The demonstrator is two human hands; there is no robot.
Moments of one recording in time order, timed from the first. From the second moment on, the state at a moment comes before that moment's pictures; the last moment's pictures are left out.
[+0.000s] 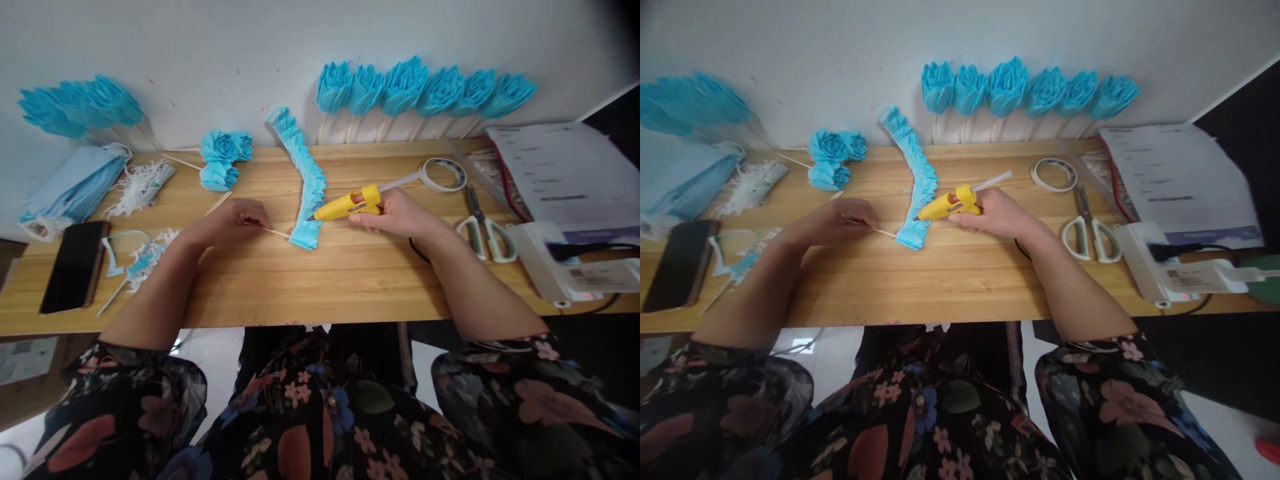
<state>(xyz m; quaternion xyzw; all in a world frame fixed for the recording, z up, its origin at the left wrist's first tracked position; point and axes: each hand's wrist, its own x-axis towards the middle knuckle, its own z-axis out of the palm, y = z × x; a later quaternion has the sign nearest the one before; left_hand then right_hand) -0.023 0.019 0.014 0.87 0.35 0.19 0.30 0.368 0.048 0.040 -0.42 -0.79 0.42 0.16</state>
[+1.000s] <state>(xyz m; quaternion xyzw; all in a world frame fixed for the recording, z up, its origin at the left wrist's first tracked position) -0.023 0.019 0.012 0.87 0.34 0.20 0.30 0.380 0.059 0.032 -0.38 -0.79 0.45 0.16</state>
